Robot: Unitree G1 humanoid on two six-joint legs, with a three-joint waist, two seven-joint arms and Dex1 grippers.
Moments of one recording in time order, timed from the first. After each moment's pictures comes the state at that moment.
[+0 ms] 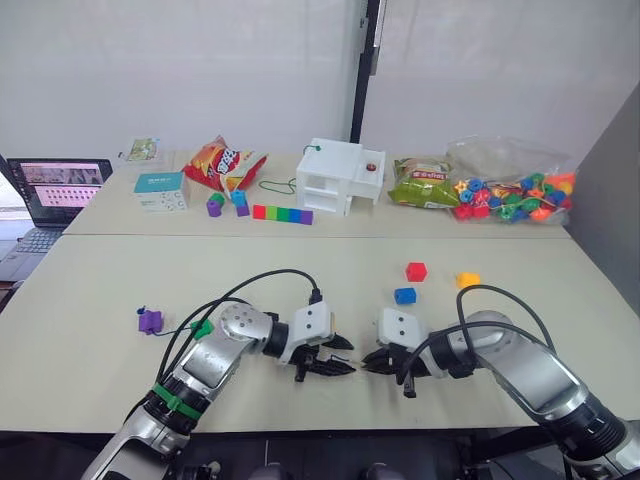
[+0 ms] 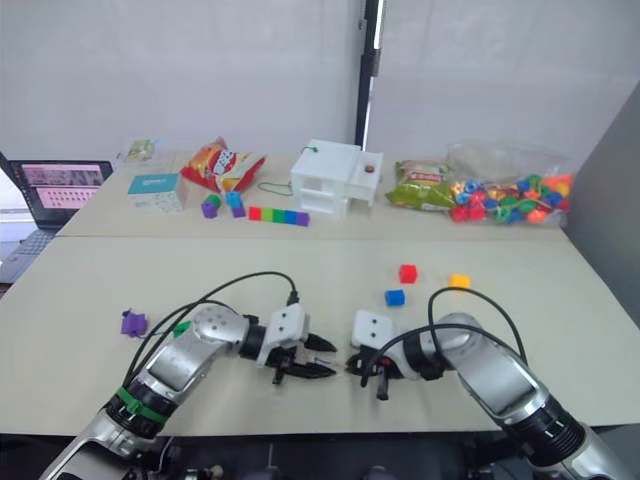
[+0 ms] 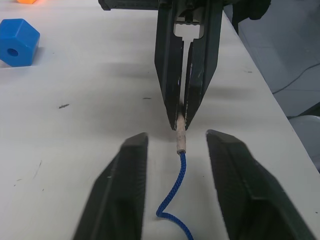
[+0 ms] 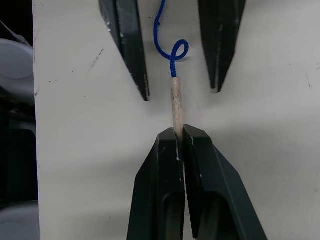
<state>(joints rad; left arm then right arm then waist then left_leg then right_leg) -0.50 0.46 -0.42 -0.01 -0.18 0.31 -1.17 -0.41 -0.78 0.39 -0.38 0.21 0.70 1.06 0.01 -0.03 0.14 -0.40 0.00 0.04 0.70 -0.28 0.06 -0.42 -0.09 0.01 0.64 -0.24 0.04</state>
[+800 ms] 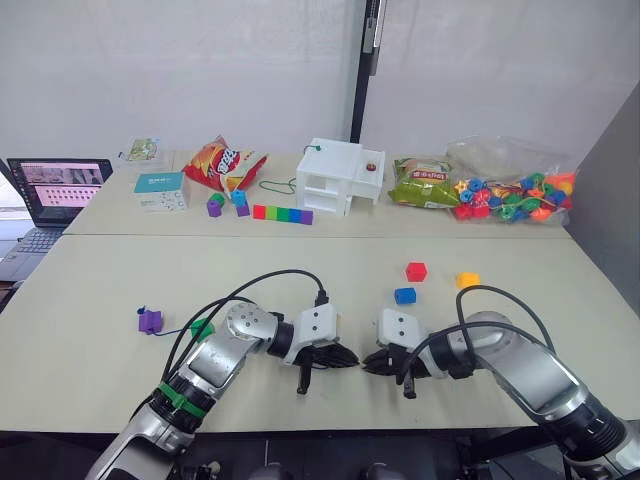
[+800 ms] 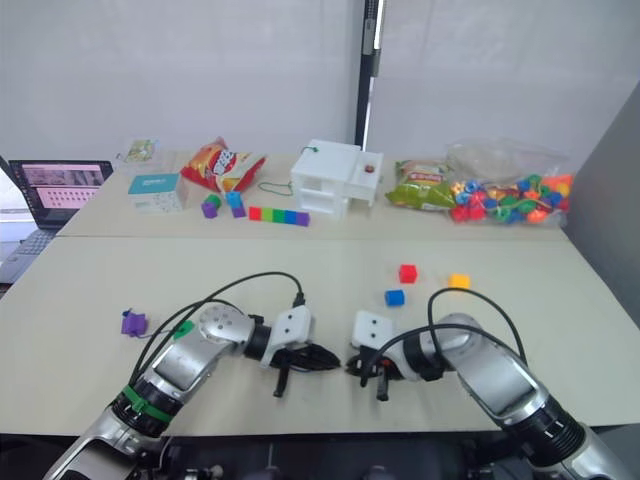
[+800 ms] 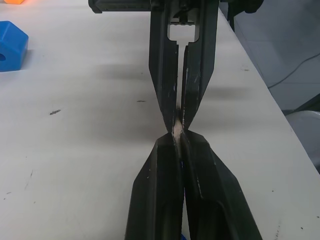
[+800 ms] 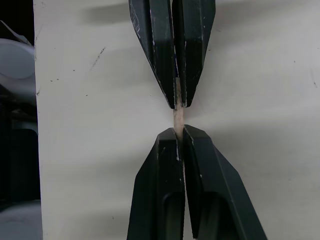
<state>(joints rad) -0.51 0.45 -0.44 0.00 -0.14 0.31 -1.19 -0.41 -0.78 0.39 -0.38 0.21 0.71 1.06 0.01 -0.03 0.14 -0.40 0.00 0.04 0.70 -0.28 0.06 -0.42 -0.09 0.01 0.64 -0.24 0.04</state>
